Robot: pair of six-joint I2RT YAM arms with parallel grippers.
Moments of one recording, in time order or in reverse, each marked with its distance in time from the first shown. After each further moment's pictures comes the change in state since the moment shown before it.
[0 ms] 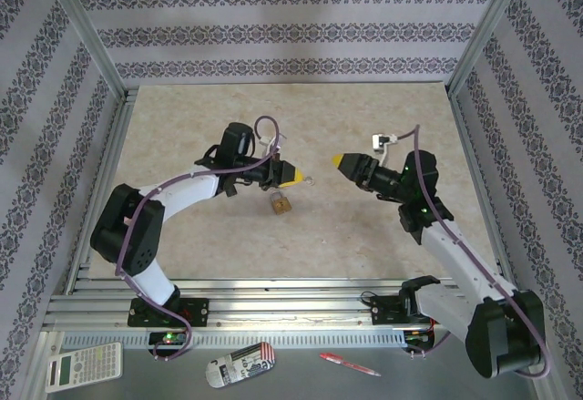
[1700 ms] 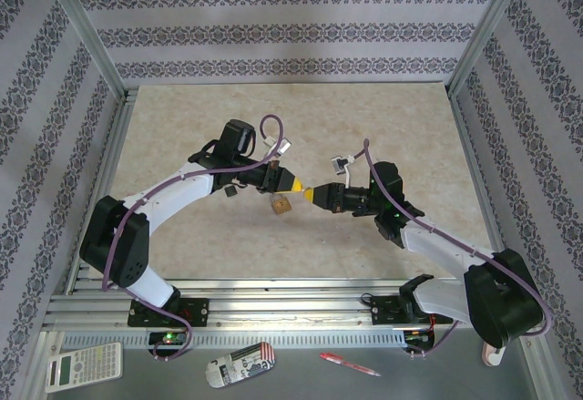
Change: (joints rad) left arm -0.026 -0.084 0.046 -0.249 0.094 0.232; right arm 0.212 0.157 -0.097 0.152 -0.050 -0.109
